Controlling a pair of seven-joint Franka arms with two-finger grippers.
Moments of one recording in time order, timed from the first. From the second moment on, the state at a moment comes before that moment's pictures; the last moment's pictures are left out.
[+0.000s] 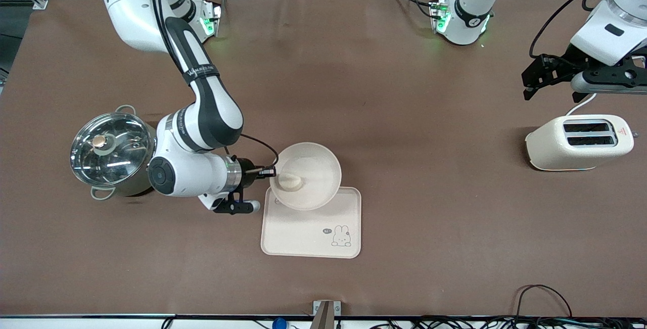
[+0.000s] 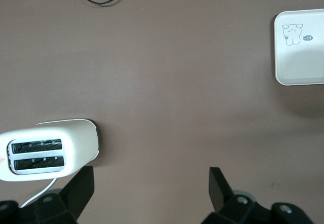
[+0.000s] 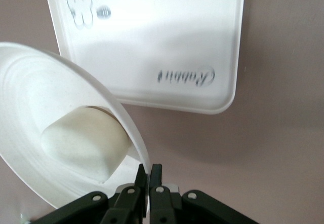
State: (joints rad) left arm -0.07 -0.10 -0.11 -1.68 0.03 1.71 -0.08; right arm 0.46 0.74 -0.13 -1.26 0.61 1.90 0.17
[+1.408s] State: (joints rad) left arm -0.07 -0.10 -0.11 -1.68 0.03 1.71 -0.08; right arm 0.40 1.05 -0.07 -1.07 0.67 2.12 0.19
